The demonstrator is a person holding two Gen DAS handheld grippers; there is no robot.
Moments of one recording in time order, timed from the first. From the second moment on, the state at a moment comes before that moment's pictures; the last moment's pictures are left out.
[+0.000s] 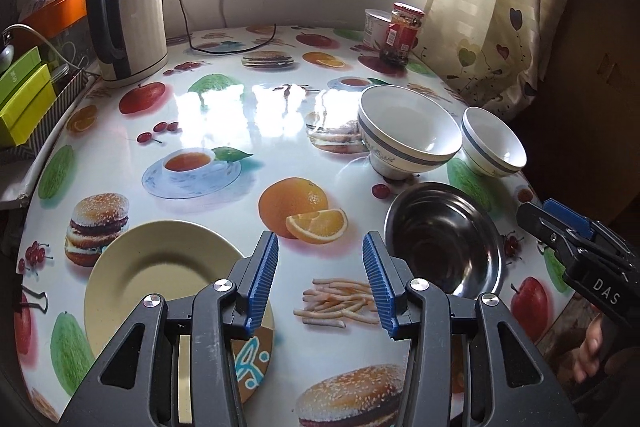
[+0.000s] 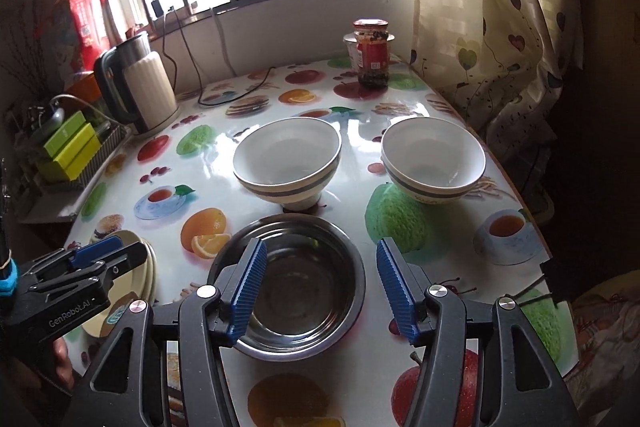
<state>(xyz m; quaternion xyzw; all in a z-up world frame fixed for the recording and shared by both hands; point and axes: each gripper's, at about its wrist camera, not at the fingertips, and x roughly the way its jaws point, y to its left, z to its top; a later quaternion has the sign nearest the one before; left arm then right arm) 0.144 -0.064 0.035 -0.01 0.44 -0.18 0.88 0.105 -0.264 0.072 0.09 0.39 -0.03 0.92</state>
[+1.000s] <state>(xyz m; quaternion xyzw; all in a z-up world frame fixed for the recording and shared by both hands) 0.122 0.039 0.036 -0.04 0.44 -0.05 0.90 0.129 -0.232 0.046 0.12 0.42 0.10 0.89</state>
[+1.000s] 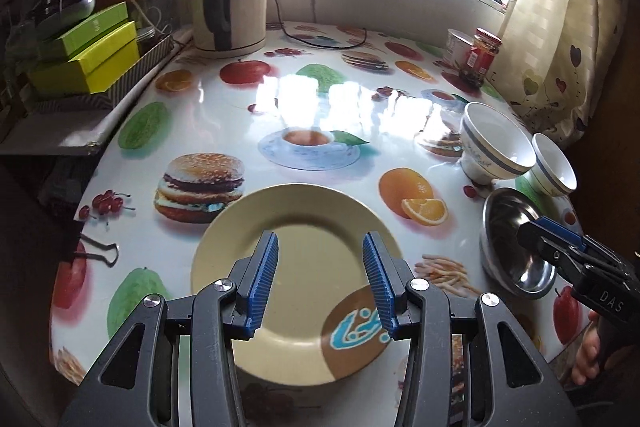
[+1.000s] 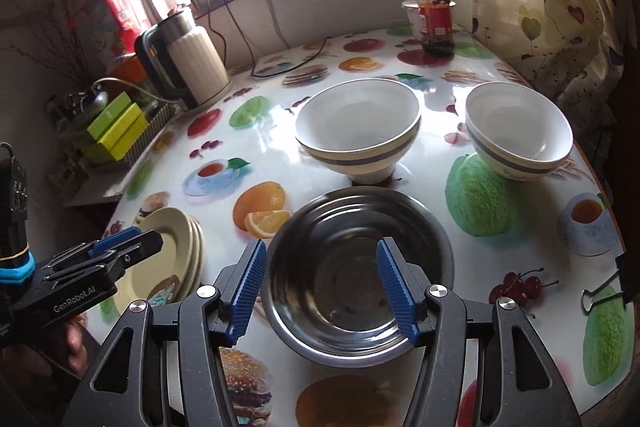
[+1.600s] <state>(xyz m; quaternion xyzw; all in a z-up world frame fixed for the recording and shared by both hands) 0.111 0.126 -0.010 -0.18 0.50 -0.01 0.85 0.177 -0.107 0.015 0.08 0.49 0.23 0.84</state>
